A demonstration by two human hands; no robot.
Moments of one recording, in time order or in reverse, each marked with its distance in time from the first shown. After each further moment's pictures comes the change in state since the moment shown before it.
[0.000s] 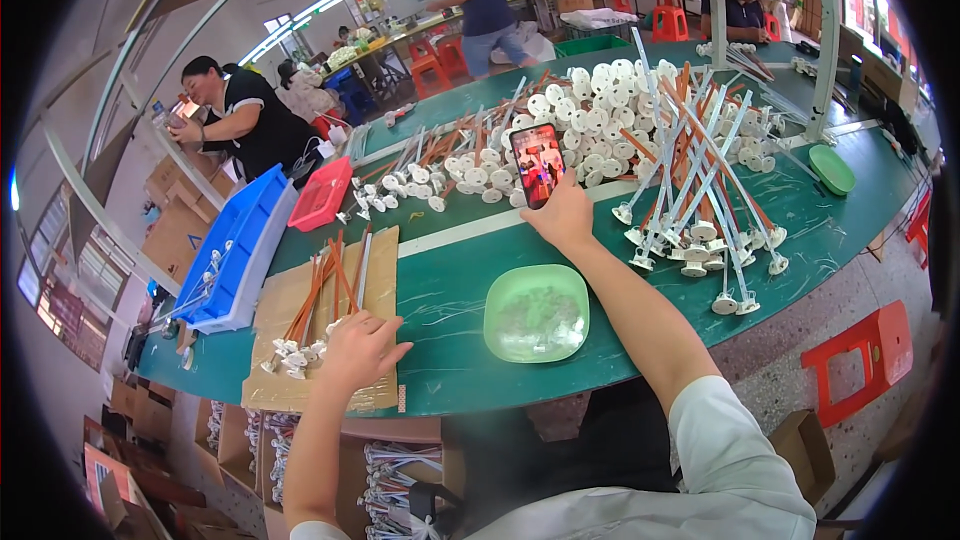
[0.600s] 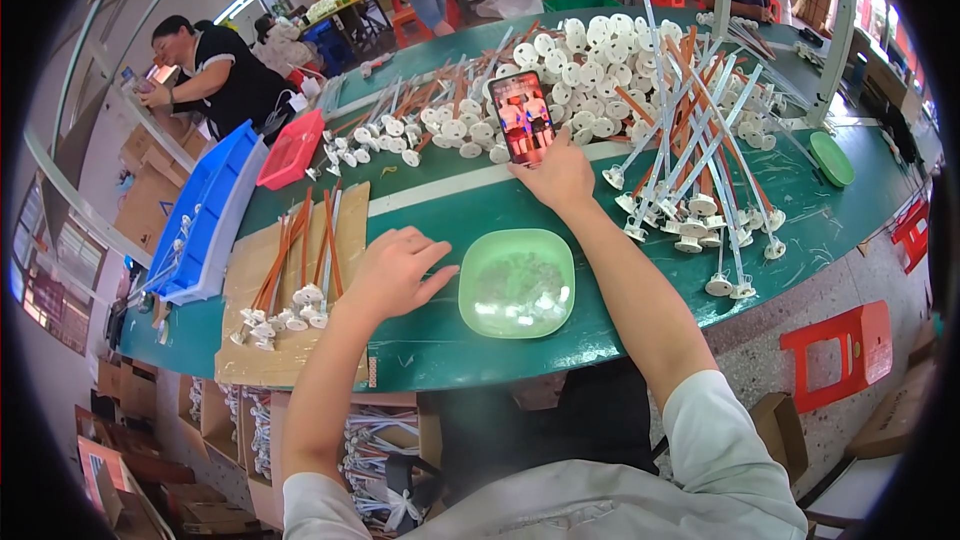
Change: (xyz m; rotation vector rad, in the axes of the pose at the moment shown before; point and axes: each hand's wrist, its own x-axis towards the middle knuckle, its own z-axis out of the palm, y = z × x) left_hand 0.099 0.029 0.040 -0.241 0.118 0.200; right_hand 0.004 0.014 -0.009 -0.110 -0.057 -0.017
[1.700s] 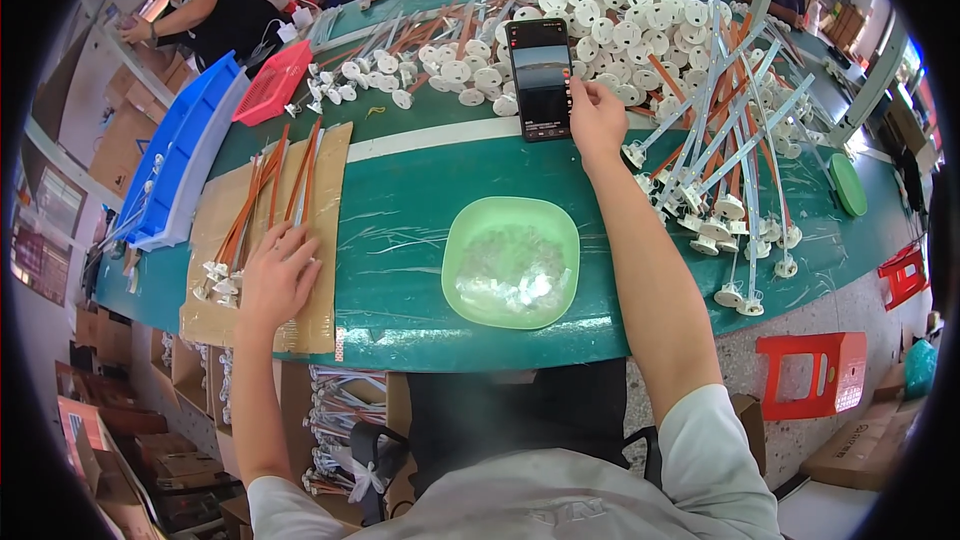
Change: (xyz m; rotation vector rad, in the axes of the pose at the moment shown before) left_hand -0.132 -0.033 -0.037 0.333 -0.148 -0.438; right_hand 0.042 0.035 0.030 0.591 0.232 0.156
